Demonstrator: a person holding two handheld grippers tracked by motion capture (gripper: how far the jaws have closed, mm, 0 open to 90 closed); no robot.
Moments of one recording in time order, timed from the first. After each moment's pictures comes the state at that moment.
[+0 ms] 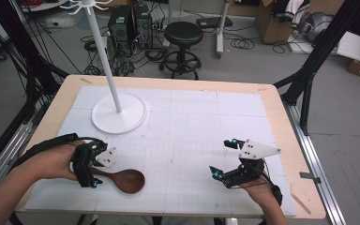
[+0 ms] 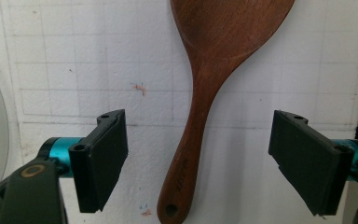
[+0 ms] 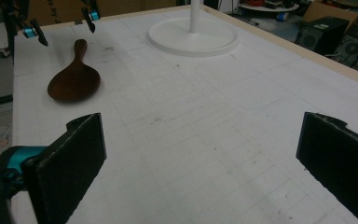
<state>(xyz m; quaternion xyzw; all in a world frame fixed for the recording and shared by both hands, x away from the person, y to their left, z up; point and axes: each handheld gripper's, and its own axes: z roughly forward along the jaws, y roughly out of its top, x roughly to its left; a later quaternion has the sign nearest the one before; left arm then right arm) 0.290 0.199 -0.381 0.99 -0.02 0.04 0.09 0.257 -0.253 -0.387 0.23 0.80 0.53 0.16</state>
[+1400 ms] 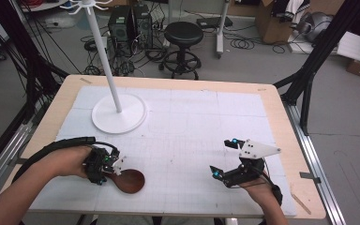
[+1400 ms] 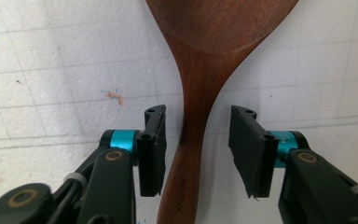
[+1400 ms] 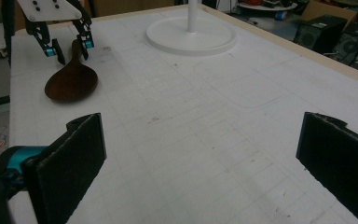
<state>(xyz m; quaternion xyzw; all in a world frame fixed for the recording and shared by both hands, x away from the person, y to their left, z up) 0.295 0.173 -0.408 1.00 -0.06 0.01 0.00 0.258 -0.254 -0.389 0.24 0.80 0.52 0.16</state>
